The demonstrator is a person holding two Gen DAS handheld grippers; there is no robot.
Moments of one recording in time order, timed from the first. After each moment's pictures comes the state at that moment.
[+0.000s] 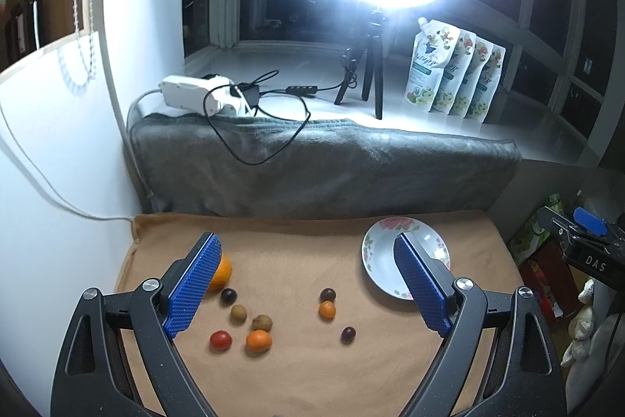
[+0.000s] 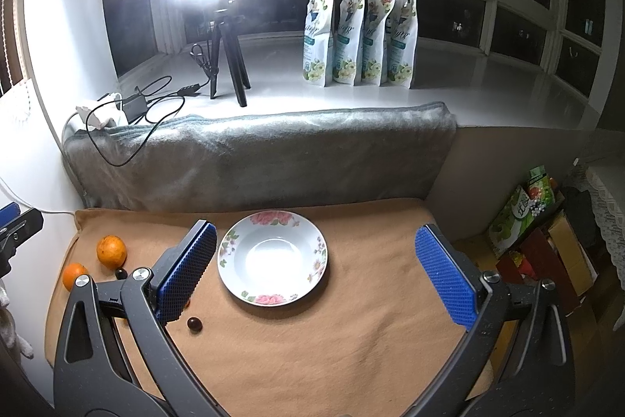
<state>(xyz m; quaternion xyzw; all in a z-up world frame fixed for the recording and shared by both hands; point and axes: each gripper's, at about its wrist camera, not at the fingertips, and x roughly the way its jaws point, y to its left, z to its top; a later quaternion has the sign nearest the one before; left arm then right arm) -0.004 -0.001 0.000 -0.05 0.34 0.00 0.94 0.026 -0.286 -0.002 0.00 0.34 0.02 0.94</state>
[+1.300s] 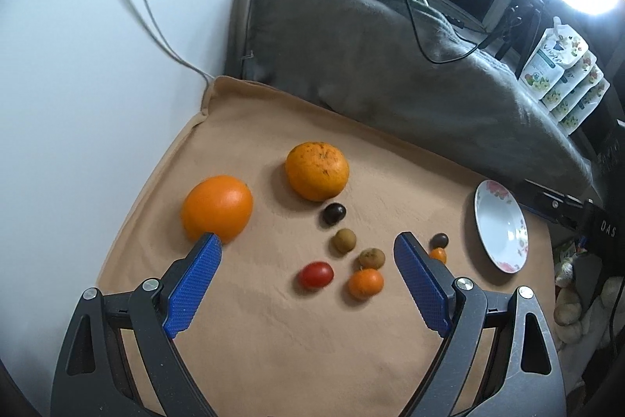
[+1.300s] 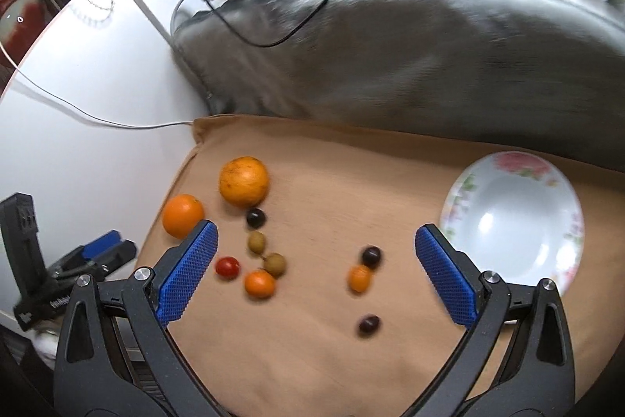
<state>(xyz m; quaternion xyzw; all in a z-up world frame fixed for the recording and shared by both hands) -0.014 0.149 -0.130 -0.19 0.45 0.09 0.87 0.121 -0.093 -0.127 0.03 0.50 0.31 0.81</state>
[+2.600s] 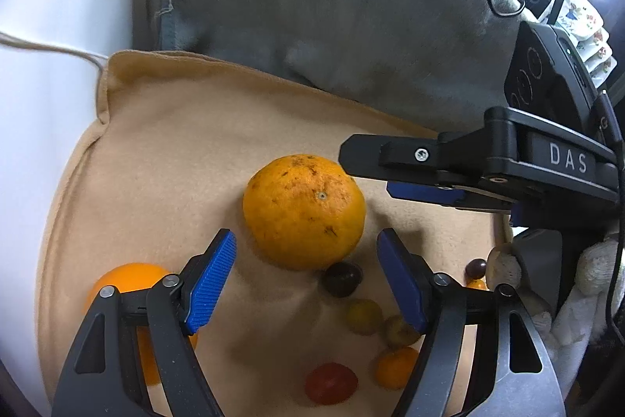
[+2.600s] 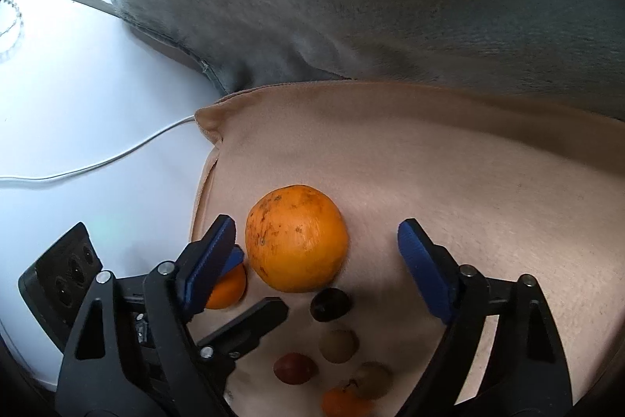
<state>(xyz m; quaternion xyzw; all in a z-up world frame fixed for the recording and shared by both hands) 0.093 0.173 -0.219 -0.18 0.49 -0.01 0.85 0.207 0.042 -0.249 0.13 0.61 0.37 0.68</state>
